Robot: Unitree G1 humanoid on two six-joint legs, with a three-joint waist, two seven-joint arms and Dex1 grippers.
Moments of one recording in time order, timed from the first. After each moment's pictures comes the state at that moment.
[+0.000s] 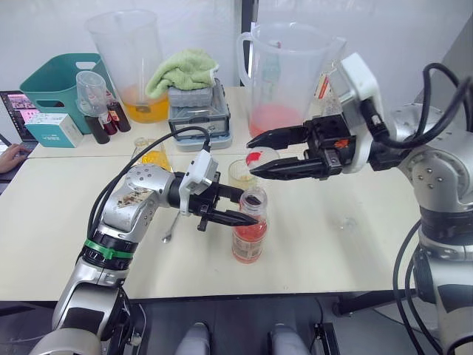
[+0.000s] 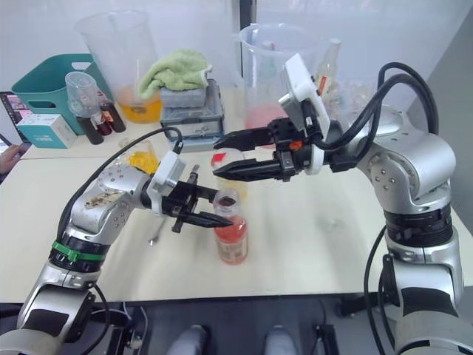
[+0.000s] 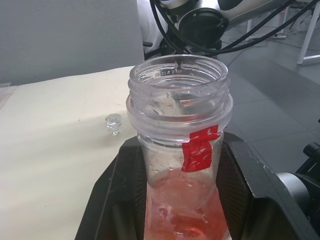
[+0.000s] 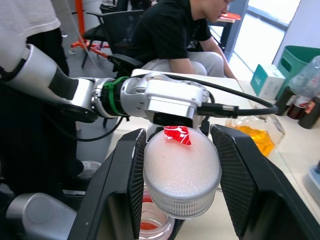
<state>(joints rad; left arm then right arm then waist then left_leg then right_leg) -0.73 0.54 -0.18 -0.01 -0.52 0.35 -1.44 -0.96 -0.75 0.03 -0.25 0.79 0.81 1.14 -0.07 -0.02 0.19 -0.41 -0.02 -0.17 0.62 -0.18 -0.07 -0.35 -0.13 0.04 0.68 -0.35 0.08</state>
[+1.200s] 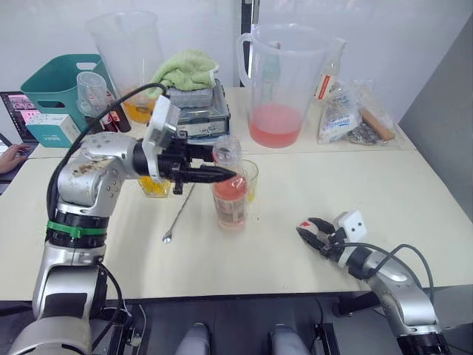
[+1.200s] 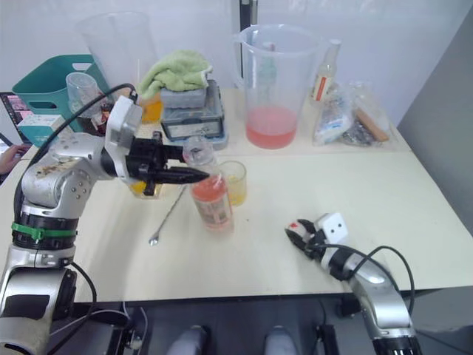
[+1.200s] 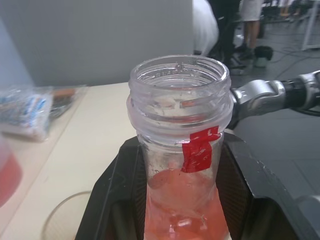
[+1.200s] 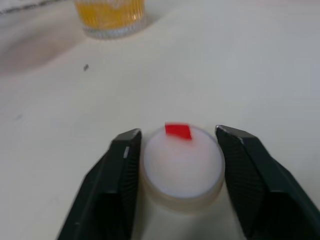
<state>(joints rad) -0.88 0.66 -0.01 0.12 -0.58 0.48 -1.39 -0.04 -0.49 -0.06 -0.11 0.34 0.22 0.67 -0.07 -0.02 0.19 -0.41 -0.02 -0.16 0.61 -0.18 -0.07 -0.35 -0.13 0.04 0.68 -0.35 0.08</state>
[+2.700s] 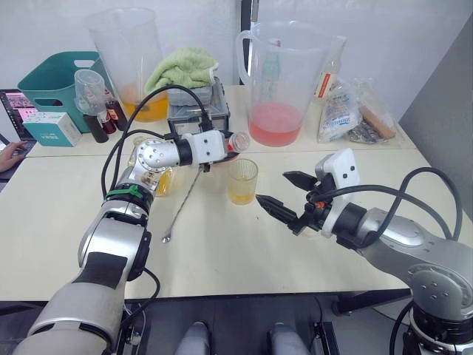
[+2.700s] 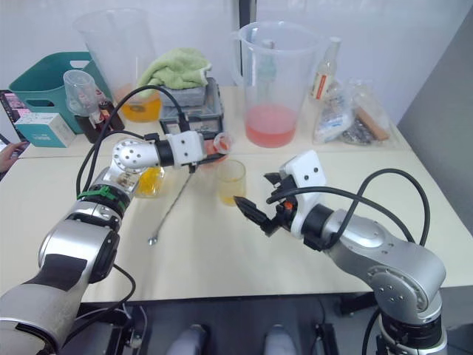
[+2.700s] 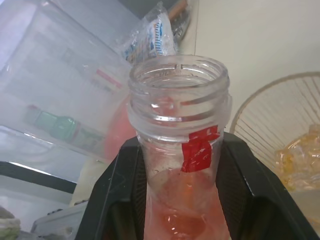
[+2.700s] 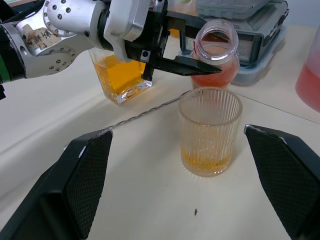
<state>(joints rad) -1.21 0.42 -0.22 1.19 0.29 -0.85 -0.73 -0.42 -0.56 -0.11 -0.79 0.98 1.08 0.10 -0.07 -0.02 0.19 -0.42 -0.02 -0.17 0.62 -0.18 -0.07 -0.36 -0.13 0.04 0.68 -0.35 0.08</state>
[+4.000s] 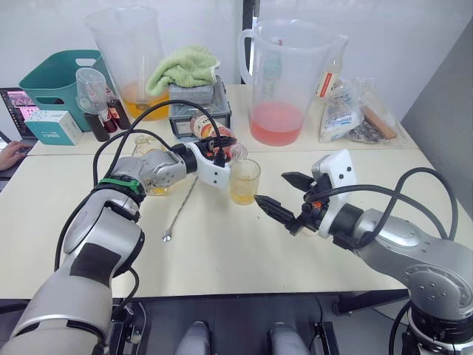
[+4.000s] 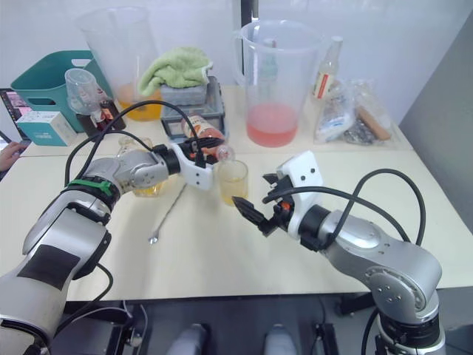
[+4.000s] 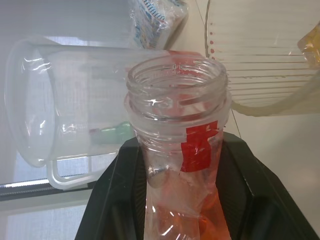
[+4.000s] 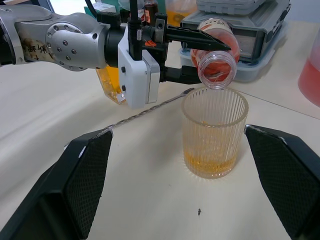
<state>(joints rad) -1.29 0.51 -0.59 1.25 0.84 -0.94 0.10 -0.42 -0.56 -0.10 -0.79 1.00 1.08 0.06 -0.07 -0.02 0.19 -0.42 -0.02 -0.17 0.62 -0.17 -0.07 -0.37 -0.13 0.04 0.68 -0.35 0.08</state>
